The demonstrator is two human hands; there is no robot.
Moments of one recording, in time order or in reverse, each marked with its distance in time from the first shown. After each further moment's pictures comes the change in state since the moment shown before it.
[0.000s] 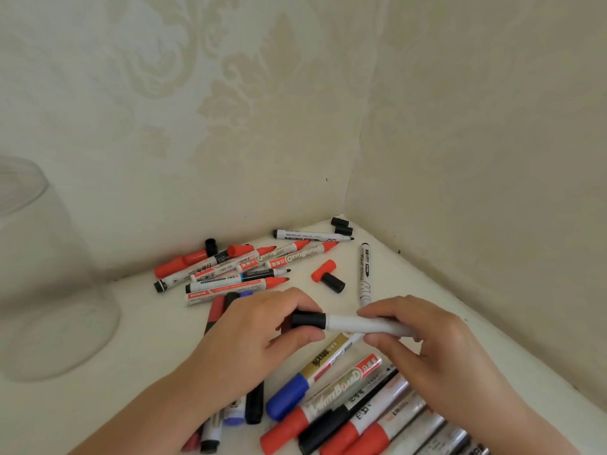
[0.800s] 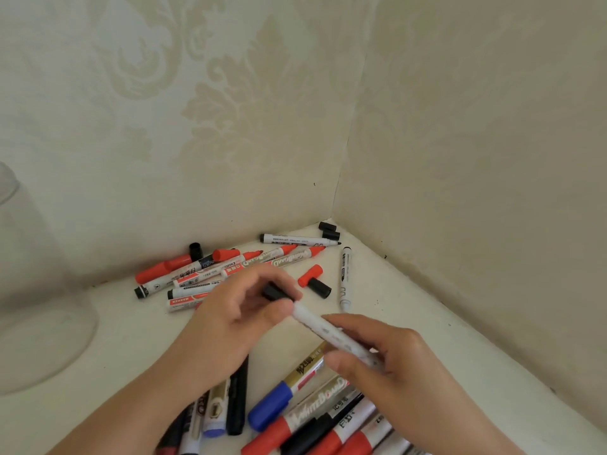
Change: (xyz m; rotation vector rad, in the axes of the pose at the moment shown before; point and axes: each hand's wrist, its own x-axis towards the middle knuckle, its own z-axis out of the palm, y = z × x) left_hand 0.010 0.007 -0.005 -0.552 0.153 -0.206; right_hand 0.003 -0.028 0.005 0.298 -0.215 0.192
